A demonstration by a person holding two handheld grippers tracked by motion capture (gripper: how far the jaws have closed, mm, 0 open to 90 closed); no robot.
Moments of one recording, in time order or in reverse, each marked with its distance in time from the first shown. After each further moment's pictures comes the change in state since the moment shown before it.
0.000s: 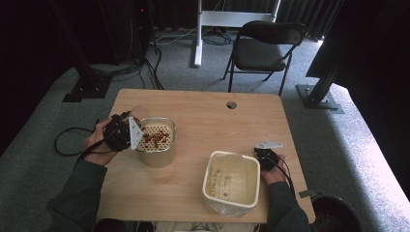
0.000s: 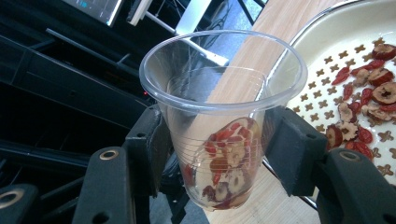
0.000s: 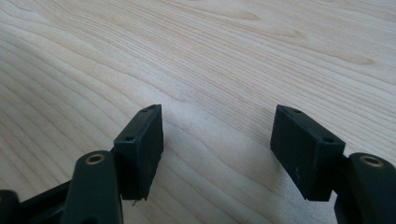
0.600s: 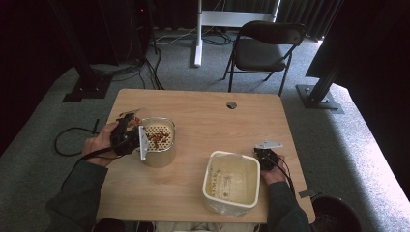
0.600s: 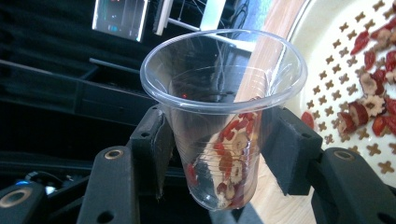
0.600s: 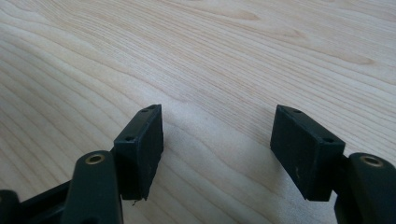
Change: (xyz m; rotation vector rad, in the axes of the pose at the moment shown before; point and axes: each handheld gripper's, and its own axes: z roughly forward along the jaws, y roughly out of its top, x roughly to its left) left arm -0.023 0.005 -0.001 0.039 0.149 0.282; right arm 0.000 0.000 0.000 0.000 0.000 0.001
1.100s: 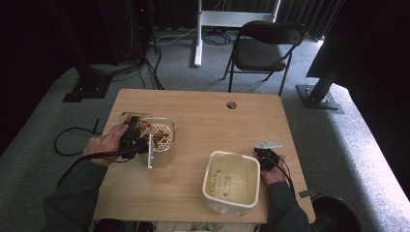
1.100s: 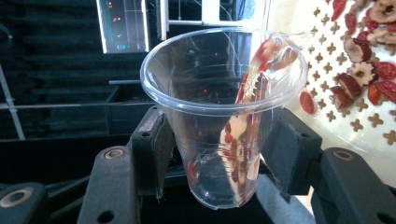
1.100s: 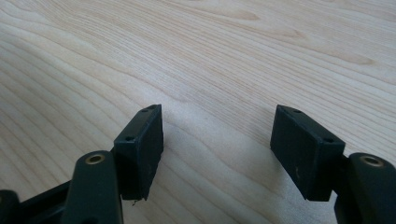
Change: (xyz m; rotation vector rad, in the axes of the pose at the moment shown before) left arm -0.019 0.010 0.001 0.038 0.049 0.286; right arm 0.000 0.000 0.000 0.000 0.000 0.000
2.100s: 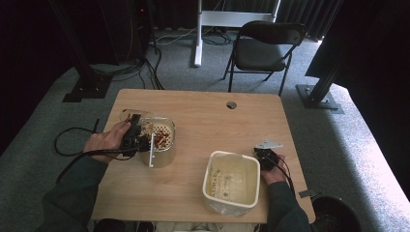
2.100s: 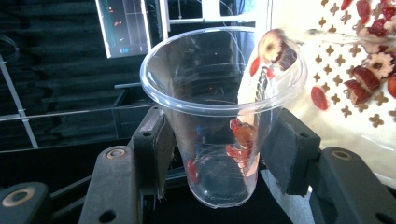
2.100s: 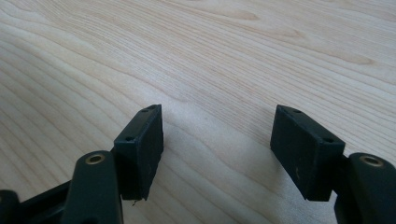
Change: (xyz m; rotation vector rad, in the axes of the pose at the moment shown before) left arm 0.004 0.005 0.004 -0.001 0.014 0.056; right arm 0.000 0.000 0.000 -0.001 0.000 0.000
